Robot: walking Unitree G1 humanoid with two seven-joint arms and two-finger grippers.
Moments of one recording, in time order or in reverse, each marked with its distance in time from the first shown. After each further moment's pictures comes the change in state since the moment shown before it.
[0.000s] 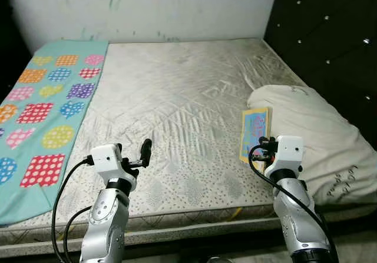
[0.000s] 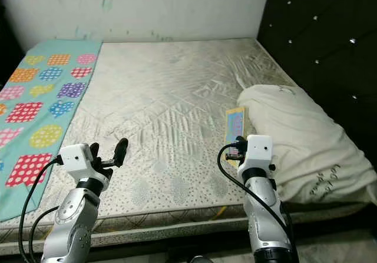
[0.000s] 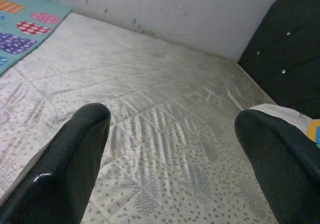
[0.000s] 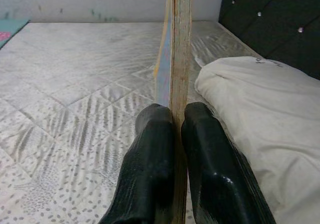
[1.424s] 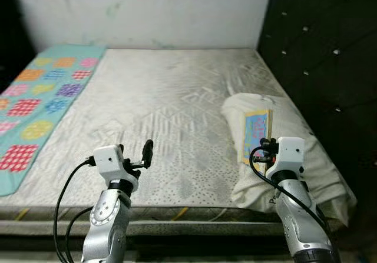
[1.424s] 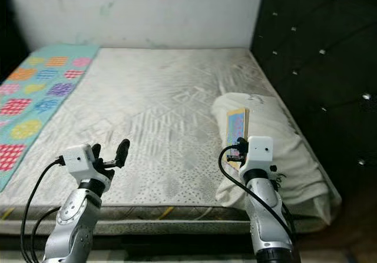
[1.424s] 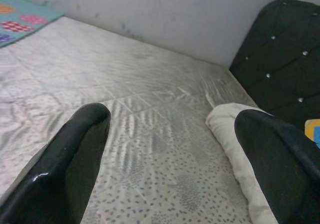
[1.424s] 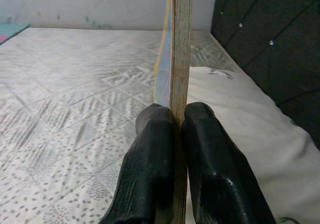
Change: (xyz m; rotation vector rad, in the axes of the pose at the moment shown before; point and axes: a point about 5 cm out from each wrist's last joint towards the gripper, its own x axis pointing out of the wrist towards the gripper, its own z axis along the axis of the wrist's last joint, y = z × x) left arm 0.001 -0.001 -0.001 -0.006 0.000 0.004; right arm 0.001 -0.004 -0.002 -0.014 0.003 -0.002
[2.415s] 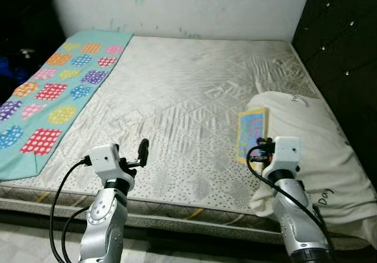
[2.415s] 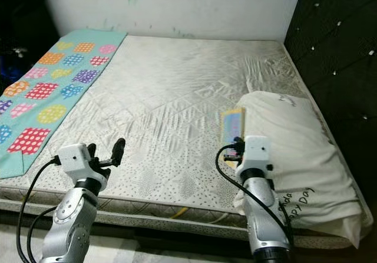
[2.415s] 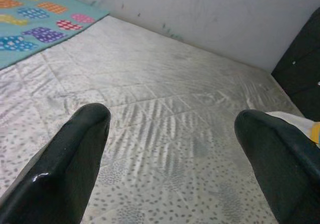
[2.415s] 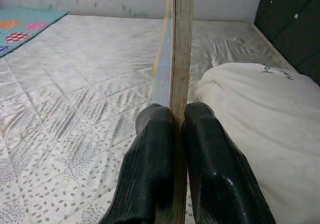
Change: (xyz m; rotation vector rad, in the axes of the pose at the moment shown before) left arm 0.000 0.003 0.001 -0.002 -0.001 0.022; right arm 0.000 0.005 0.000 0.005 0.001 0.014
